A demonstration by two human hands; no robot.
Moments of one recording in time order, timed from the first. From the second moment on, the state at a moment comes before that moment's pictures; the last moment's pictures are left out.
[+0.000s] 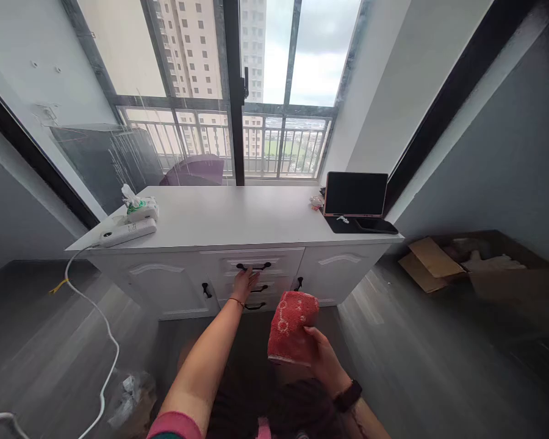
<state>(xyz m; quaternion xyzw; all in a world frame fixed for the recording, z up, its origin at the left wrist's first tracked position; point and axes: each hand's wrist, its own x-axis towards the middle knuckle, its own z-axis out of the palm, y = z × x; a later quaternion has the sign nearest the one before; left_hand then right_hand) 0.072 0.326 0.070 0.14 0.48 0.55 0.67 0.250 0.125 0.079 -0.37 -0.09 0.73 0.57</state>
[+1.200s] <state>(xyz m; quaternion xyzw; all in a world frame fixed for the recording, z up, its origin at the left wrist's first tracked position) -0.046 0.066 0.099 -0.01 0.52 0.52 0.67 0.126 0.166 0.167 -0.26 -0.96 -0.12 0.01</state>
